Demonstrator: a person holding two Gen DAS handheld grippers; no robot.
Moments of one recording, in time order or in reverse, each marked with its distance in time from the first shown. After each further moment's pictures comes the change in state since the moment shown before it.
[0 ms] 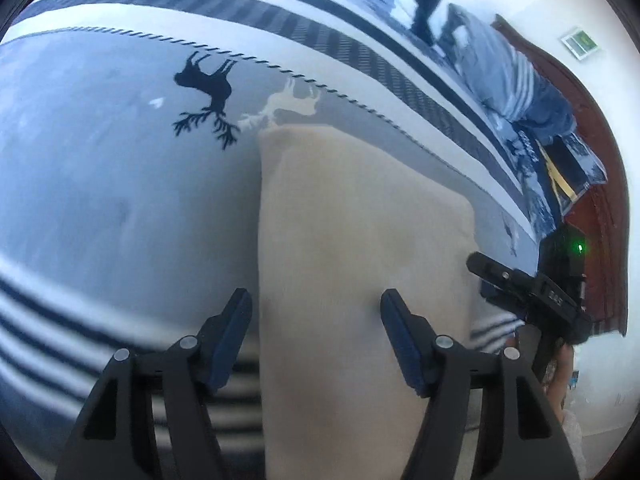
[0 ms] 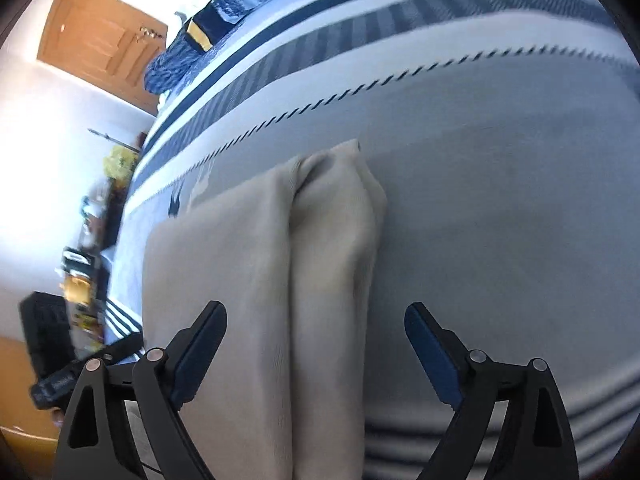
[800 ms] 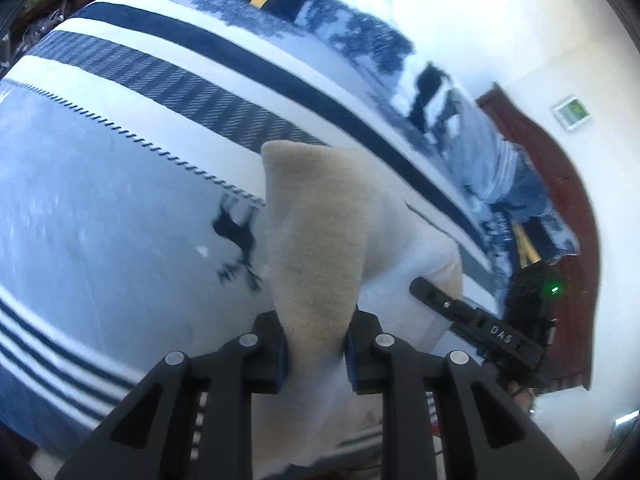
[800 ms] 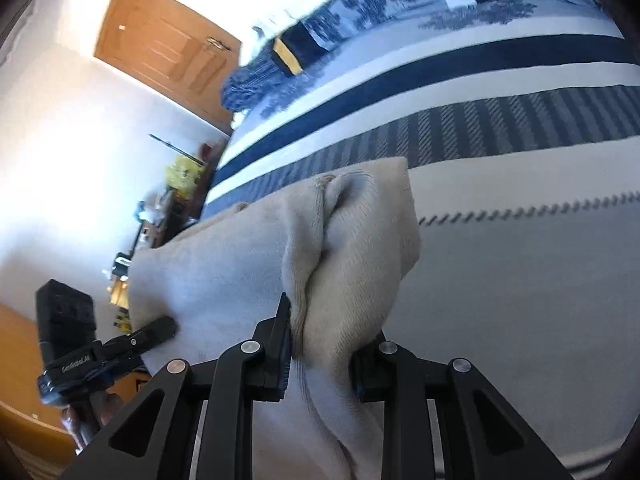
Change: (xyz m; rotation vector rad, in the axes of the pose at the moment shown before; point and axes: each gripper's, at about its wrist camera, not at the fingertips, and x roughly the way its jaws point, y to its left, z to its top) left arm -0.110 0.032 0.092 -0.107 -0.154 -0.063; right arm 0.008 0.156 0.061 -0.122 -0.077 0.136
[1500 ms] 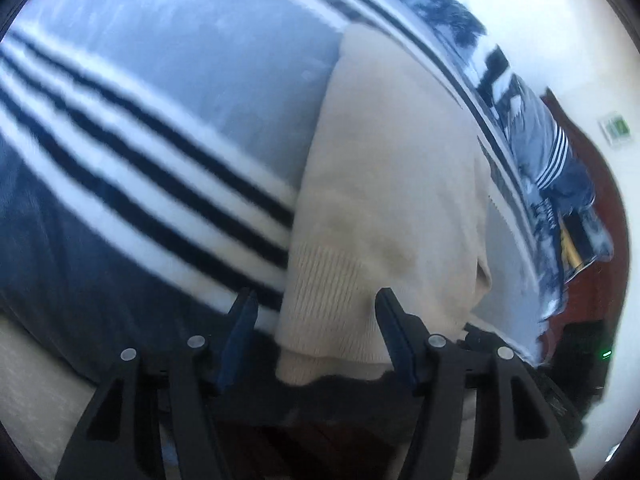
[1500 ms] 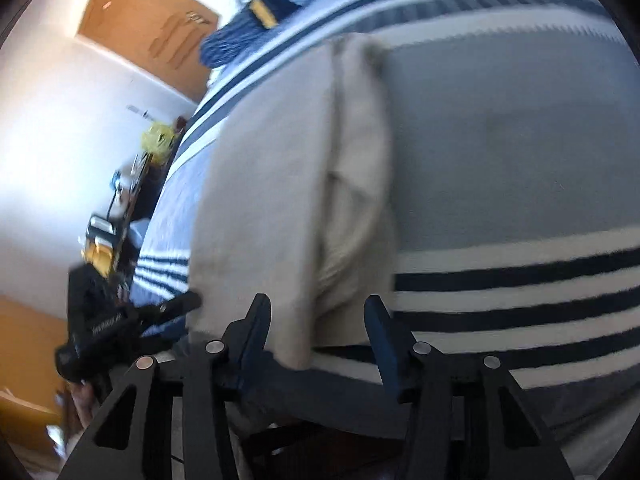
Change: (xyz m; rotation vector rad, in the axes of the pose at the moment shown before) left arm 0.012 0.103 -0.165 -0.119 0.017 0.110; right arm -0.006 -0.016 -0.199 -0.018 0.046 -0.072
